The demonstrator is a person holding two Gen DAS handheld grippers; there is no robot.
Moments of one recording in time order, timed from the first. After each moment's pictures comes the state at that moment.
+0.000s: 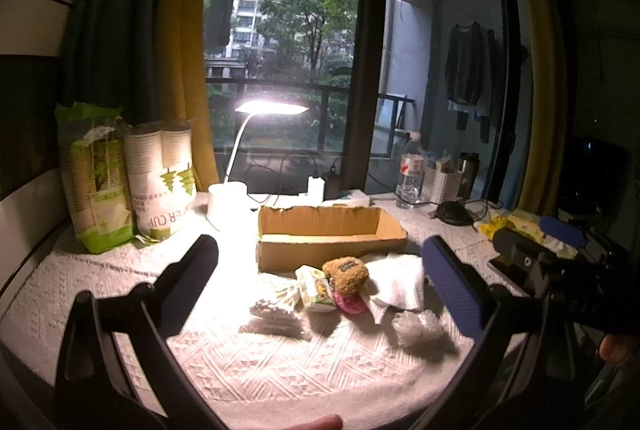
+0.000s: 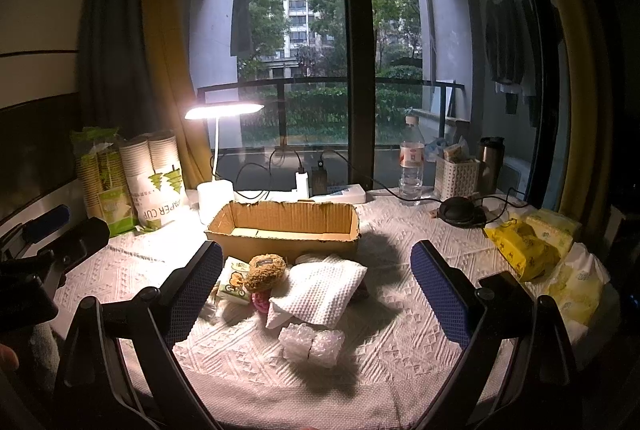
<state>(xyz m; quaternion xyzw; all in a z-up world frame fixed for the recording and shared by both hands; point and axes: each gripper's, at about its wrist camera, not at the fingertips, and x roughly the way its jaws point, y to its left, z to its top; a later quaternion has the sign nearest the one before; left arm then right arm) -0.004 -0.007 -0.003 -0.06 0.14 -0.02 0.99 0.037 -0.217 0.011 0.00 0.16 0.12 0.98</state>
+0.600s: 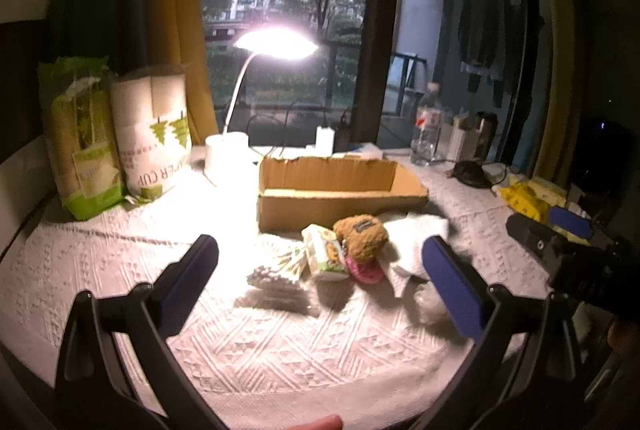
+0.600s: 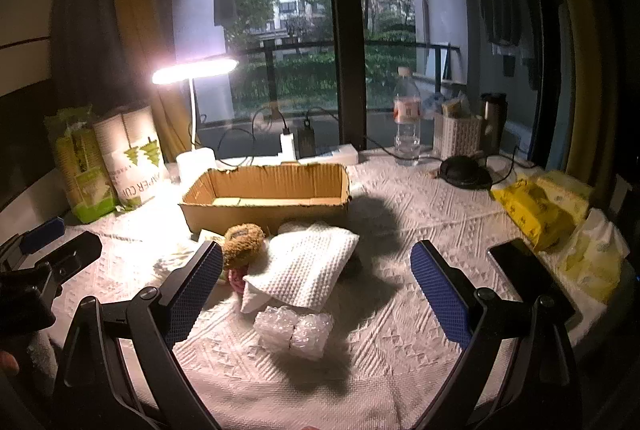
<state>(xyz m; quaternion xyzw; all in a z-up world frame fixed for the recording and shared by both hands) 0.047 -0.005 -0.042 -0.06 0.23 -0.01 0.97 0.087 -0.229 -0.023 0.01 0.24 0.11 0.96</state>
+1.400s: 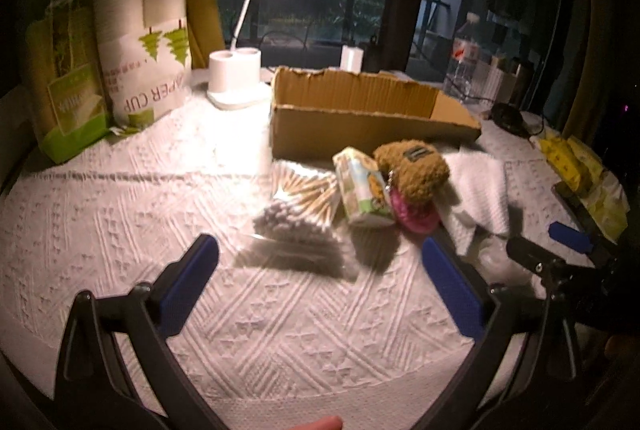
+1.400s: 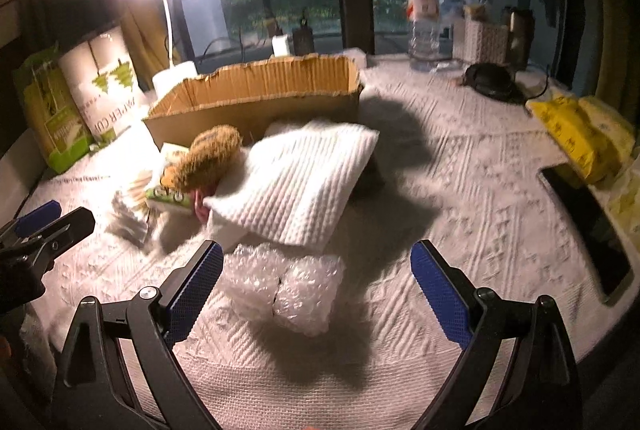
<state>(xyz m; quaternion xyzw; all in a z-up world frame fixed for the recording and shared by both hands) 0.105 0.011 -0.113 -0.07 0.34 0.01 0.94 0.143 -0.212 -0.109 0.01 0.38 0.12 0.92</state>
